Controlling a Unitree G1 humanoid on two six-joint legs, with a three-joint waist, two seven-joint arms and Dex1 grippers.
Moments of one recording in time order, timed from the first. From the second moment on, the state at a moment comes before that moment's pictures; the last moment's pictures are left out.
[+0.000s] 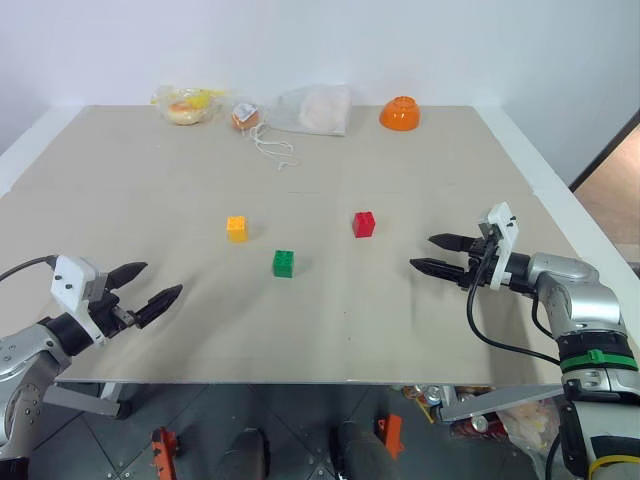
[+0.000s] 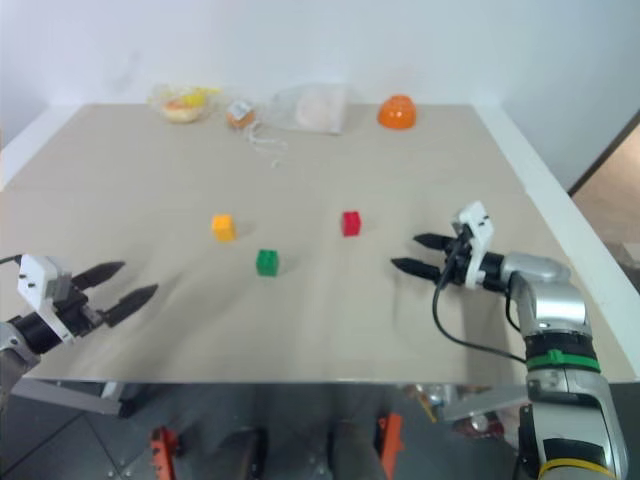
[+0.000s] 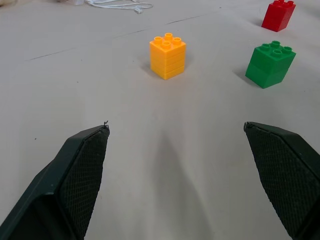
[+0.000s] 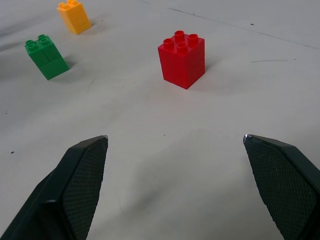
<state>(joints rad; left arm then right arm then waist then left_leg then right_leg) 0.07 0.68 0.41 -0.16 -0.57 0.30 -0.82 -0.60 -0.71 -0.09 0.48 0.35 0.34 1.17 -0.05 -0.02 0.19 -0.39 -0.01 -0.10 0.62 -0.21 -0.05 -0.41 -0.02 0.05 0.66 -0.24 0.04</state>
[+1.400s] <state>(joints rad) 0.03 0.65 0.12 -0.35 -0.53 0.29 -0.96 -1.11 -0.38 0.08 1.28 -0.06 -0.20 0.91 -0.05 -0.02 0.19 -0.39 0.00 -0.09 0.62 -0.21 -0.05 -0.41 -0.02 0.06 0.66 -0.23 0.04</state>
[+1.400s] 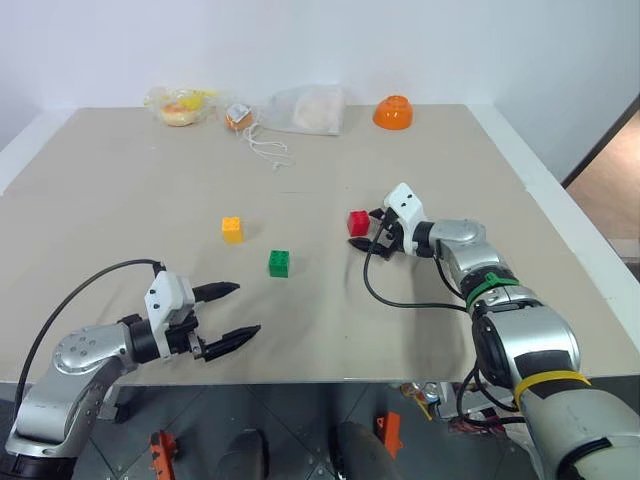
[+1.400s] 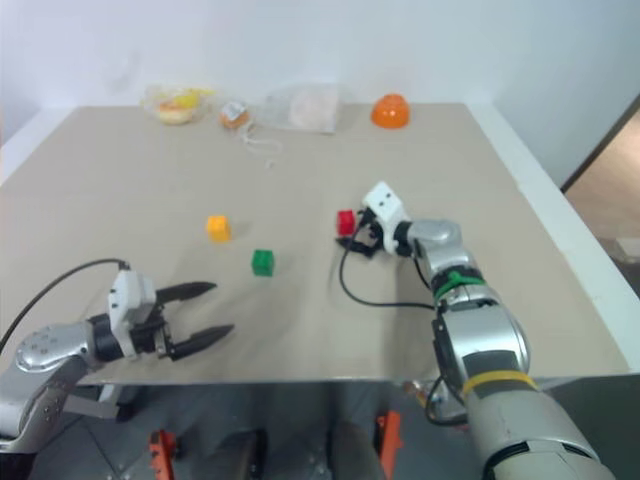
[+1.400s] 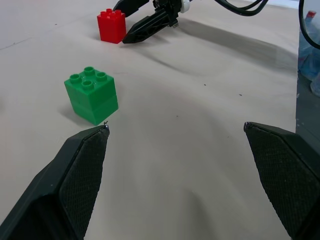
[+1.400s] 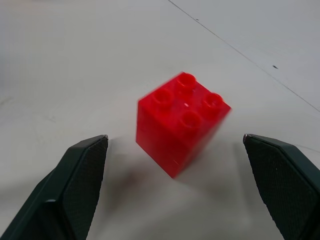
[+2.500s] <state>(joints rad) 0.05 0.63 0.11 -0.36 -0.54 0.28 -0.90 -1.15 -0.39 0.06 1.30 -0.08 -0.22 0.99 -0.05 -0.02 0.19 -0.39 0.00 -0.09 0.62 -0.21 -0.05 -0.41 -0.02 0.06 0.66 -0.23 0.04</state>
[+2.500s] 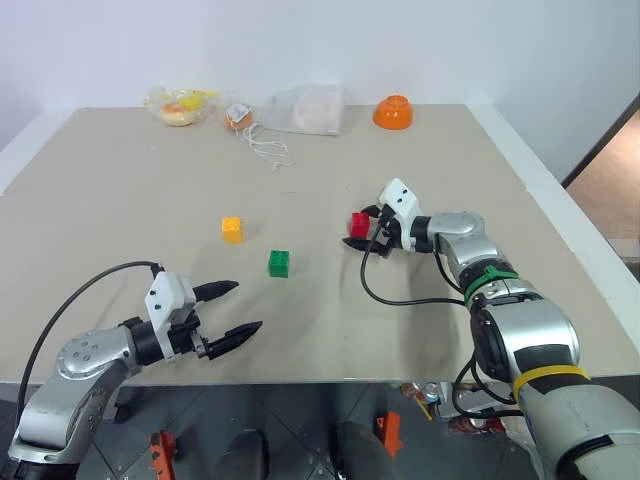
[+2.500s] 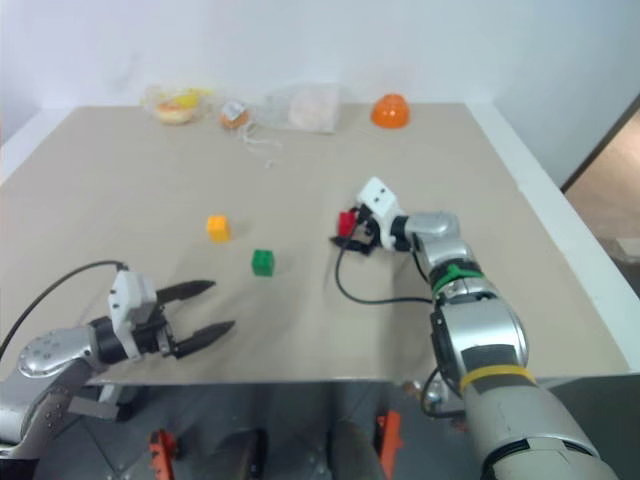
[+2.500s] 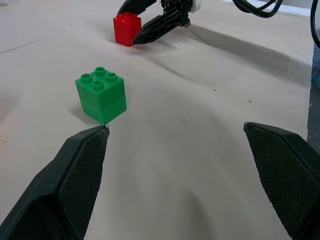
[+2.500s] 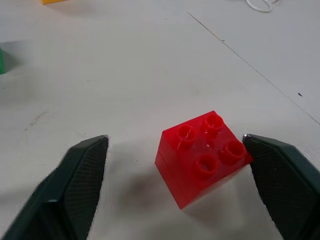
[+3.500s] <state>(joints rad) -0.06 0.64 0.20 -0.25 -0.61 0.33 -0.94 -0.99 -0.45 0.02 0.92 0.12 0.09 1.44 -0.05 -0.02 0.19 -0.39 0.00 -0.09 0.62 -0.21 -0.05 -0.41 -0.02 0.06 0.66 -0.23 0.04</state>
